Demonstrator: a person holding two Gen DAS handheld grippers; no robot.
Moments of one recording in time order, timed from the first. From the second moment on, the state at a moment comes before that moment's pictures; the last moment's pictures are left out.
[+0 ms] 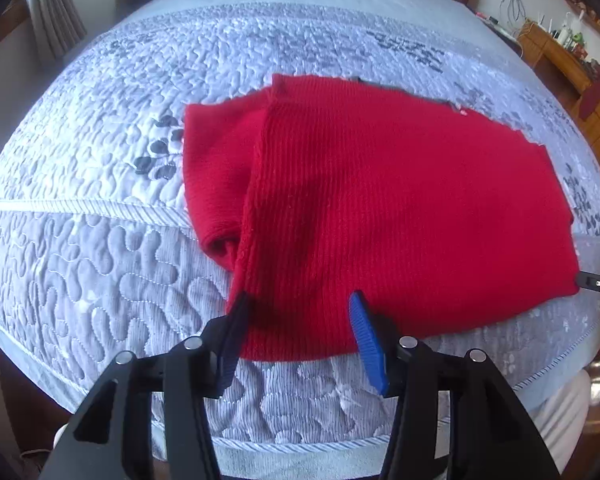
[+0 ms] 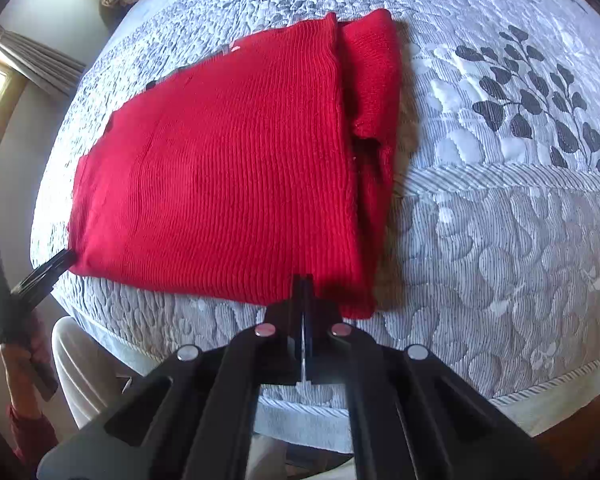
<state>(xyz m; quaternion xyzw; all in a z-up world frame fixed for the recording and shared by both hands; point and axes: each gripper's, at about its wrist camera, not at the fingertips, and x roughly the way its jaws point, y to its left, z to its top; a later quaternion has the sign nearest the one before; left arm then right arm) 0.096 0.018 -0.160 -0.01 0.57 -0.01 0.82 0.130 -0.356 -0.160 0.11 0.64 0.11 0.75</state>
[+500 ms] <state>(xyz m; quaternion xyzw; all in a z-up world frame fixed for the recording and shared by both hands) 0.109 0.011 -0.145 -0.02 0.55 -0.03 0.83 0.148 -0.370 -0.153 0.11 0.63 0.12 0.76</state>
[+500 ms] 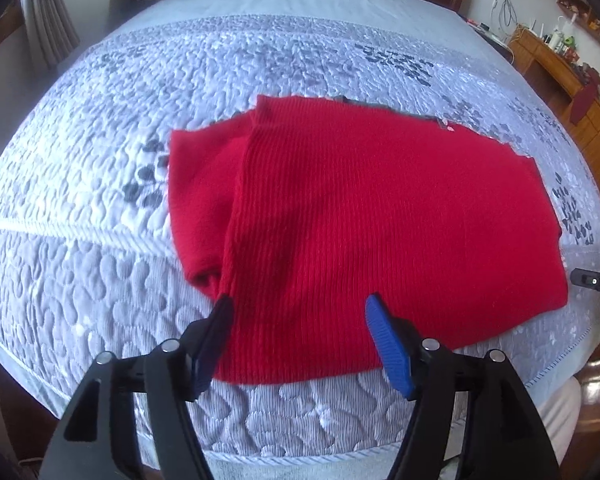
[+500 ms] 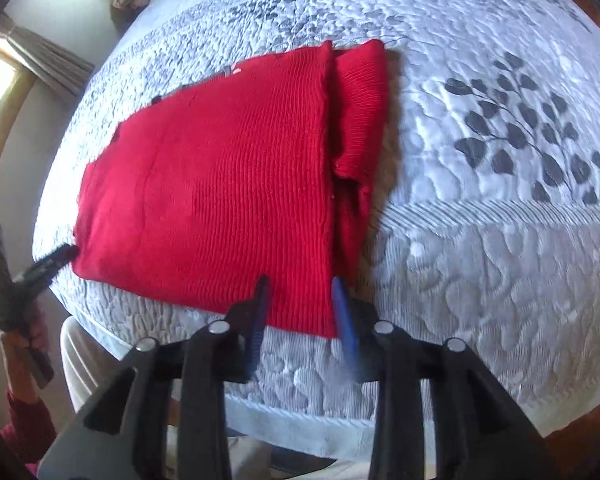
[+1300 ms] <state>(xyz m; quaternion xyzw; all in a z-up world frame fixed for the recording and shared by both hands) 0.116 0.010 -0.170 -0.01 0.56 -0.05 0.83 0.146 -0.364 -0.155 0.10 0.63 0.16 0.76</state>
